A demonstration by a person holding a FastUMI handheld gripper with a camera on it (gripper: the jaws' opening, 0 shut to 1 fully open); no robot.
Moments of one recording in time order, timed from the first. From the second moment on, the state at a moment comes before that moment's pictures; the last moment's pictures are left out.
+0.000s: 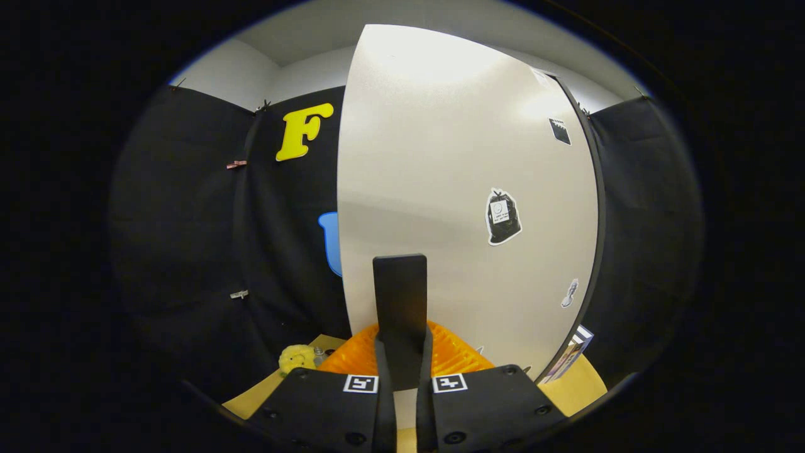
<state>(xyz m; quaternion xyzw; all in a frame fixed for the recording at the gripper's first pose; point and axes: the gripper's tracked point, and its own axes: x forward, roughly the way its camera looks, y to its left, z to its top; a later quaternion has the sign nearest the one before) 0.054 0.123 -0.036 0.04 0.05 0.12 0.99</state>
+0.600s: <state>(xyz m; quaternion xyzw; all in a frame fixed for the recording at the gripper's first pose) -0.003 0.054 -0.030 0.04 0.06 0.12 0.99</state>
